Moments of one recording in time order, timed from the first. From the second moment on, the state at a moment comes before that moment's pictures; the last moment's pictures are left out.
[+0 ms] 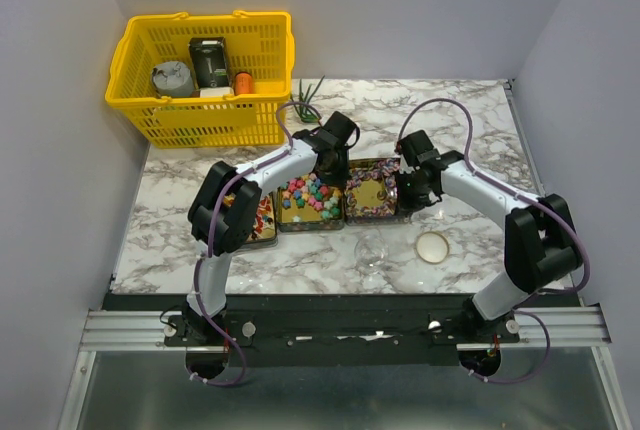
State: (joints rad) left arm -0.66 2.04 1.59 -0.60 0.05 -0.67; right arm 0.42 1.61 1.08 -0.70 -0.07 0.28
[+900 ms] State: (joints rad) left arm -0.66 2.04 1.58 -0.61 0.05 -0.63; right arm 0.51 1.40 1.01 -0.65 -0.07 0.24
